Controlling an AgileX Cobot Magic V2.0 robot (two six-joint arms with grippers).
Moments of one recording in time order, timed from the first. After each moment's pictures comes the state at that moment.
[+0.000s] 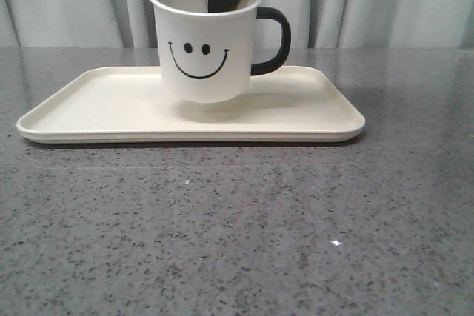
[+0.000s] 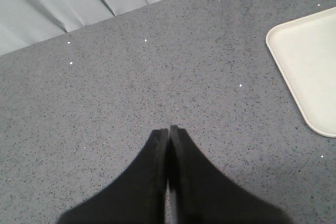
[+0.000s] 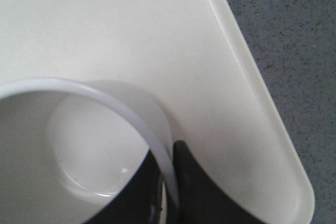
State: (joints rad) left arm -0.45 0.74 -1.27 0.48 1.28 -0.18; right arm 0.61 1.95 -1.97 0.12 1.14 -0.57
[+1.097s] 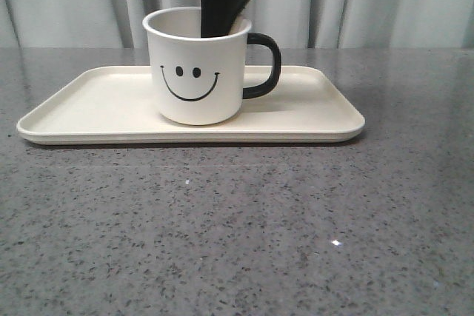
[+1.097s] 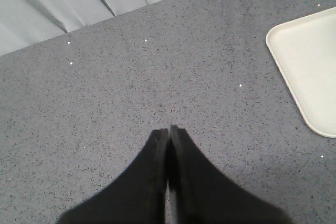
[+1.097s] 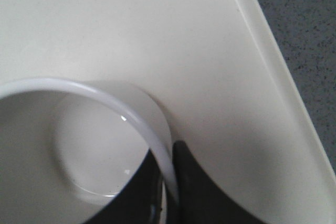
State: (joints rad) left arm -0.45 0.74 -1.27 0.48 1.28 -0.18; right arm 0.61 2.01 -1.98 0.15 1.14 -0.57
